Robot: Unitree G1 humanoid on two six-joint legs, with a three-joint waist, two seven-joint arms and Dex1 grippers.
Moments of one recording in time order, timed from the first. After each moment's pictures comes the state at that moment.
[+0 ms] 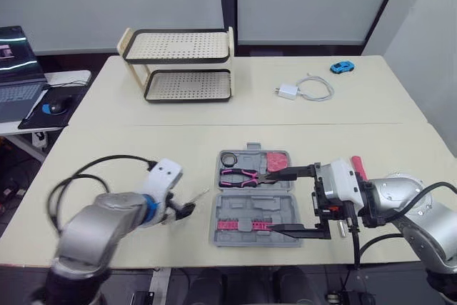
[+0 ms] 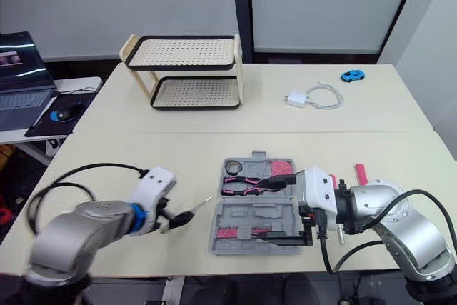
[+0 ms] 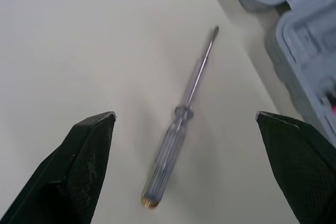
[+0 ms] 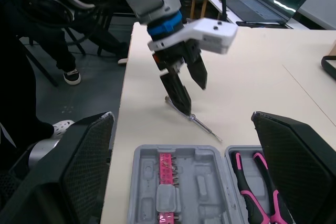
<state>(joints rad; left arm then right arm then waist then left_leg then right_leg) -0.09 0.78 0.10 -0.68 -0.31 1.49 -0.61 -0.18 -0.76 0.12 -0.65 0.57 0.45 1.03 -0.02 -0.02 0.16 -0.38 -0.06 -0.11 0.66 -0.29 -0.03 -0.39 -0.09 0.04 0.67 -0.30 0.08</state>
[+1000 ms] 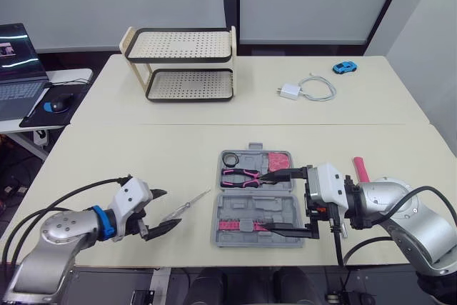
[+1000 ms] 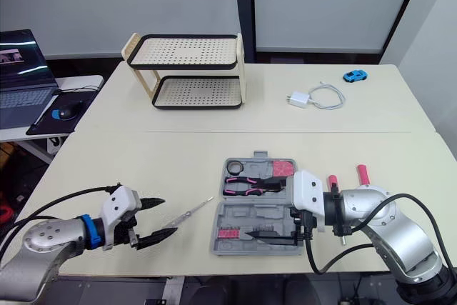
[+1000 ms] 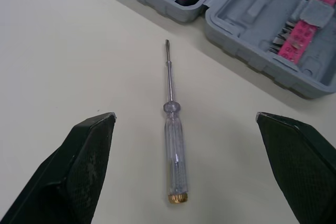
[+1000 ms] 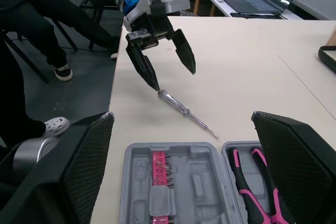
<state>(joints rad) 0.15 0.78 0.13 -0.19 -0.23 0.30 -0.99 -0.18 -0.72 0.18 -0.65 0.49 0.45 0.97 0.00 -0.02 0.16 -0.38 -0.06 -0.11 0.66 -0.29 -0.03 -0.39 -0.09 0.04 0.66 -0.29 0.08</state>
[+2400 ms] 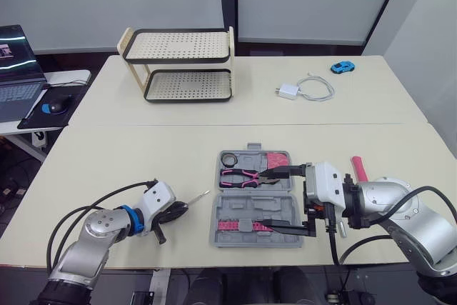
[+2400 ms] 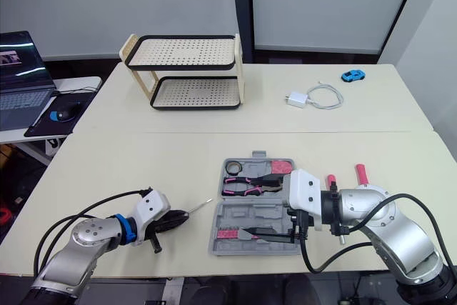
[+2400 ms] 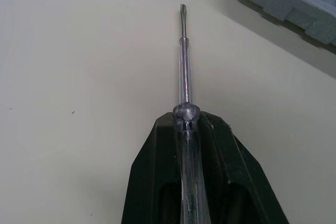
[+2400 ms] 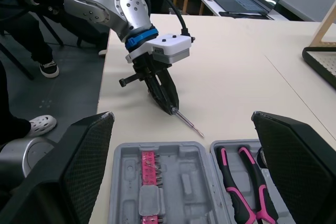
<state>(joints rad) 0.04 0.72 -0.05 0.00 -0.11 0.21 -0.89 -0.19 -0.73 0.19 -0.68 0.48 0.47 0.91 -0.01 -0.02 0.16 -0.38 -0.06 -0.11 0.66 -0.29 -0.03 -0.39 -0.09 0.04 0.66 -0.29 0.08</state>
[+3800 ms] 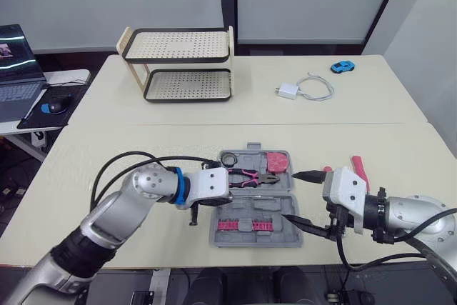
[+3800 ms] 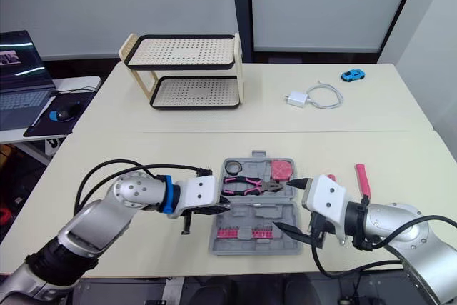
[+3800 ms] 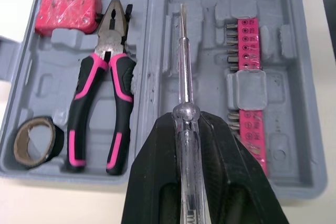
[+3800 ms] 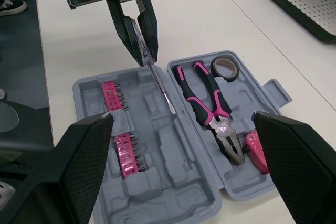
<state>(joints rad) -0.39 0.79 -0.45 -0.37 -0.02 0.47 -1.05 0.04 -0.86 0.01 -0.86 0.45 0.64 0.73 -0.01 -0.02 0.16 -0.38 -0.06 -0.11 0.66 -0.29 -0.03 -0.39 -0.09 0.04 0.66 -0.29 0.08</state>
